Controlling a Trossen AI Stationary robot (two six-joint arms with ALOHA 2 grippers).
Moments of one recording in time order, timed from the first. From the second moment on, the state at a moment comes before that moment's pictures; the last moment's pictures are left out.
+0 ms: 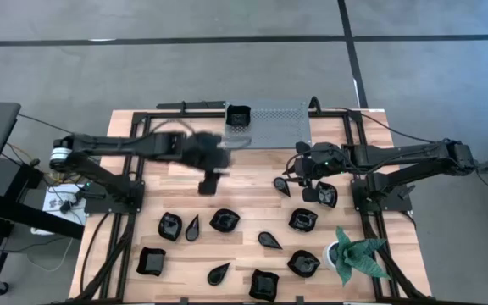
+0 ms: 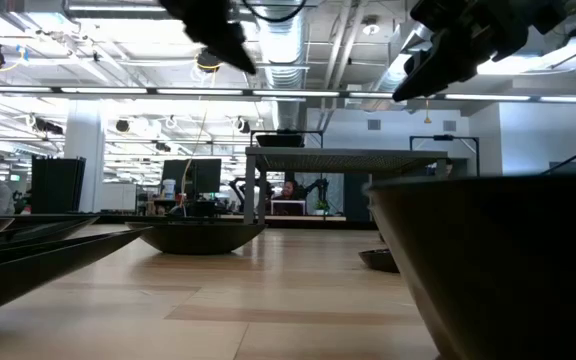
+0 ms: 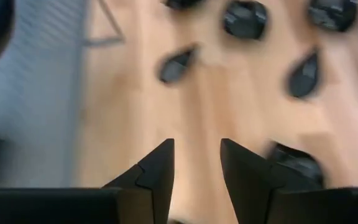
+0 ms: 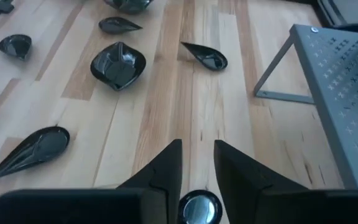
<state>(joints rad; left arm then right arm) 0.01 1.39 1.19 -0.61 -0.01 0.24 -0.04 1.04 0.71 -0.29 -0.02 -0.16</state>
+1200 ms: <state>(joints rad) -0.69 1.35 0.97 -0.68 -0.10 -1.60 -0.04 1.28 0.77 -0.12 -0.02 -0.36</state>
